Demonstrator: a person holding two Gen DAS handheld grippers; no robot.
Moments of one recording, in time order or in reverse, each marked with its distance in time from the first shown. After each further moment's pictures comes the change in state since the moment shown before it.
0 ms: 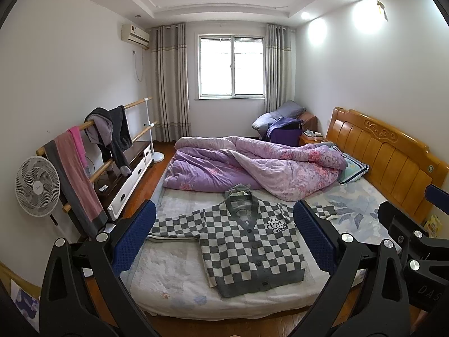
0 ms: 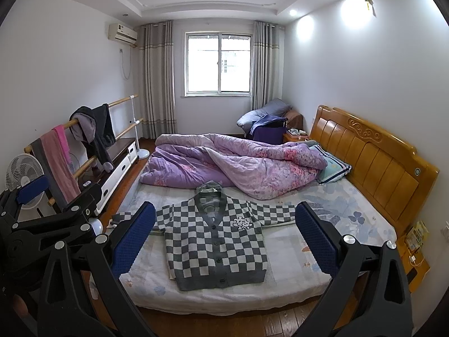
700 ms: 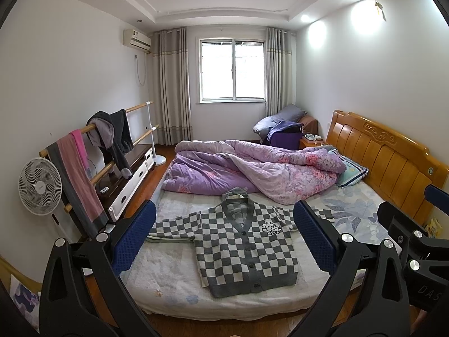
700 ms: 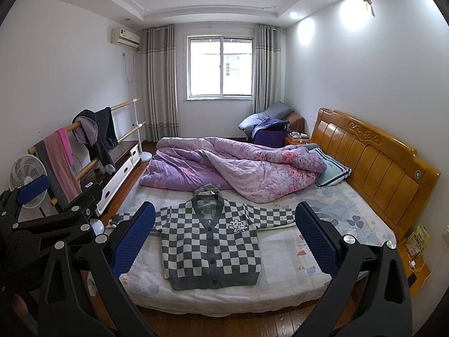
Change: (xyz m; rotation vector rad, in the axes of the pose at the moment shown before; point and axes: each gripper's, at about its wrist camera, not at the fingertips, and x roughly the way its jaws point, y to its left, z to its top) left arm -0.019 -0.024 0.009 0.000 -0.020 0.010; right arm -0.020 -0.027 0.001 0.002 -0.024 0.022
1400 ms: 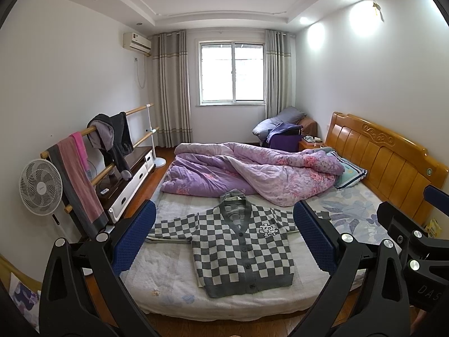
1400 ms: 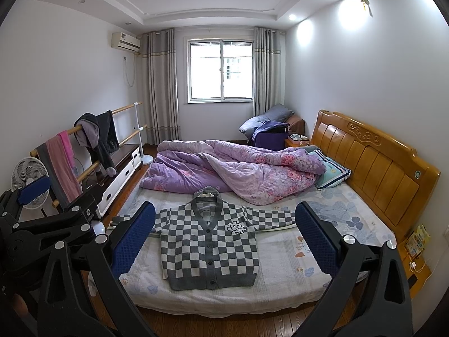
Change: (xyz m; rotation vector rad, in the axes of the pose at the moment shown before) left arm -0.006 -0.008 0.005 0.001 -0.008 -0.001; right arm -0.012 -0.003 0.004 0.003 -0.013 0.005
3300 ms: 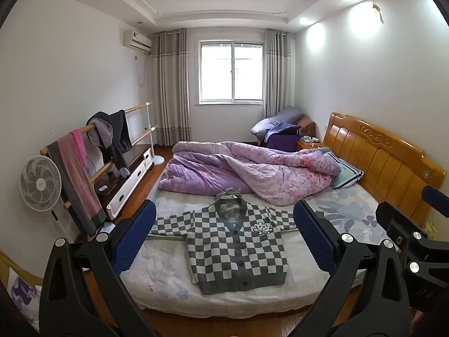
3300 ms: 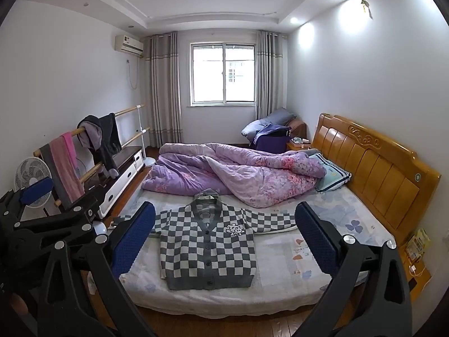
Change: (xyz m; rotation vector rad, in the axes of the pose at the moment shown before) left arm -0.008 -0.017 0.002 -0.011 0.003 0.002; right arm -0.008 -0.008 -0.002 -0.016 -0.018 0.019
